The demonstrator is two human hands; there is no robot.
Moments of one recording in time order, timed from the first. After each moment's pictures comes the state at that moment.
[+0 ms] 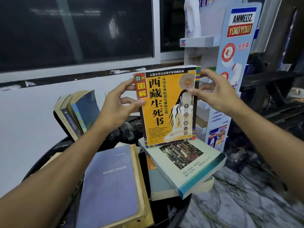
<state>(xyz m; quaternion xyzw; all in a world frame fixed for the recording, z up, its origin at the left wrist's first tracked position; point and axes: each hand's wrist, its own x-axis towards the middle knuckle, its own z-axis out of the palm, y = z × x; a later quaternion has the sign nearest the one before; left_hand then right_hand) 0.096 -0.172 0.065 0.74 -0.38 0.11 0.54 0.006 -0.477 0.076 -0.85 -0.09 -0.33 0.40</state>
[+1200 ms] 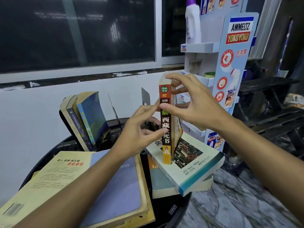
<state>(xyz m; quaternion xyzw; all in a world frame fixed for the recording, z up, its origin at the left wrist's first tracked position) 0.037 -0.184 0.019 0.68 -0.44 0.03 0.58 -0.036 -0.379 0.090 -0.88 -0.13 -0.34 0.29</state>
